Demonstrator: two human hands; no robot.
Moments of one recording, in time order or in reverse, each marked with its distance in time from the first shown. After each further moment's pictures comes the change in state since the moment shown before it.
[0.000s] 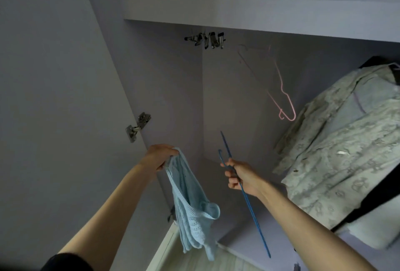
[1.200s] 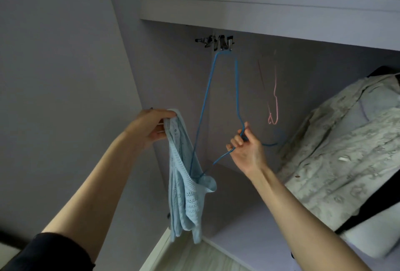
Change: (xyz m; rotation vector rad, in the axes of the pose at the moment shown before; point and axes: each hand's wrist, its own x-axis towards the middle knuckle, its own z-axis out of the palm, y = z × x) left_hand -0.053 0.064 -0.029 -0.411 -0.023 0.112; right_hand -0.041 -0.045 0.019 0.713 -0.251 -0.460
